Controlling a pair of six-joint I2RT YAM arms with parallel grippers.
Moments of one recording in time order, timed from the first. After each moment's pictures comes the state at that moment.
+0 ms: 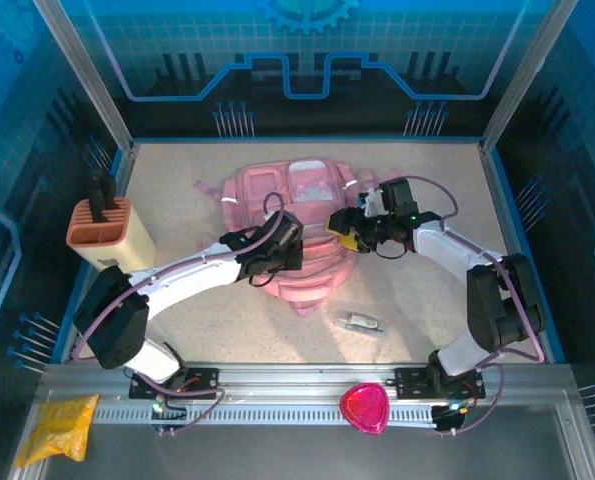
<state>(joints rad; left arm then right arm) -0.76 1.53 1.05 -0.46 -0.11 -0.72 0.31 1.56 0.97 -0.25 -0.75 0.81</state>
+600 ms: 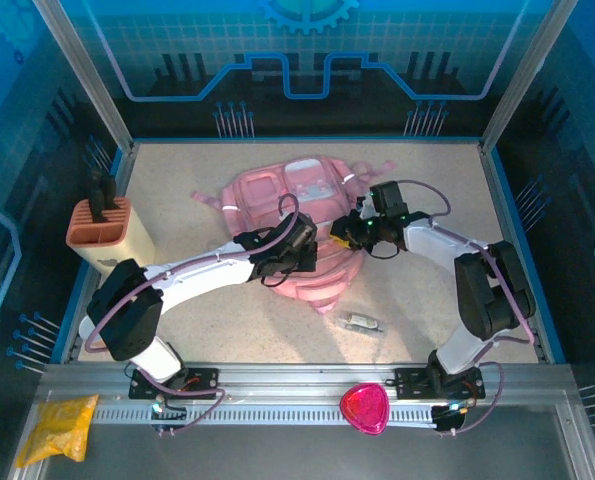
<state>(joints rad) -0.81 1.60 1.10 -0.43 -0.08 -0.74 0.33 1.66 1.00 -0.24 -0.61 0.87</state>
